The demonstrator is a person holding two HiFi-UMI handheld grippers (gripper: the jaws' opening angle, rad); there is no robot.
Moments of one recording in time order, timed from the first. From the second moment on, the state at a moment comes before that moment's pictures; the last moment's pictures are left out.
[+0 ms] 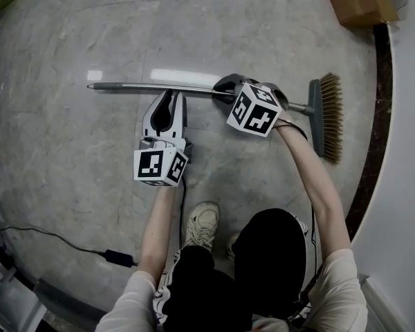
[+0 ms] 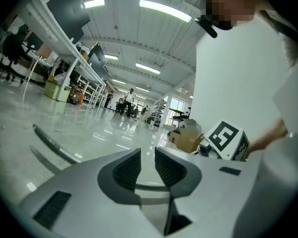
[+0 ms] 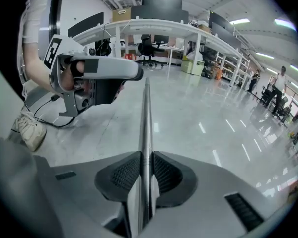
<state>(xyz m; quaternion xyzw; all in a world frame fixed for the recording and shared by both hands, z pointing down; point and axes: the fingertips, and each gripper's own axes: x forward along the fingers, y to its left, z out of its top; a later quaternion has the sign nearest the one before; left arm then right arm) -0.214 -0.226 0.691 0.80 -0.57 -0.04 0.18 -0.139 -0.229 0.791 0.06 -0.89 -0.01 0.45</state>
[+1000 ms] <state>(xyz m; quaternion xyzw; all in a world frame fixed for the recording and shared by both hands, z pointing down) 0.132 -0.196 0.260 0.98 -0.16 -0.15 -0.02 0.150 -0.200 0.384 0.48 -0.85 -0.02 0.21</state>
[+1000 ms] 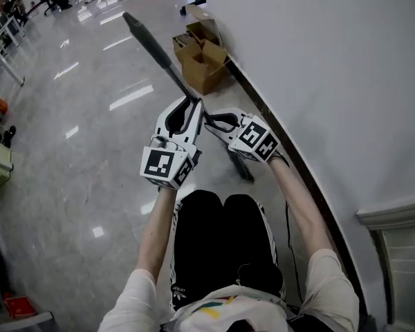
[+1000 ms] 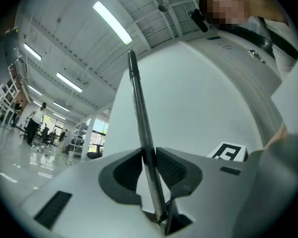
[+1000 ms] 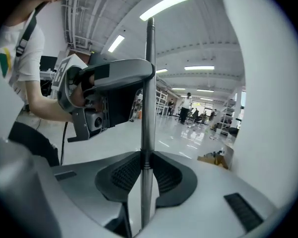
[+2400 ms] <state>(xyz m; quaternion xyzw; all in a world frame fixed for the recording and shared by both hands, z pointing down) 0.353 0.041 0.336 0.99 0.10 -0.02 -0.03 0.466 0.036 0.387 0.84 -0.54 0.09 -0.01</state>
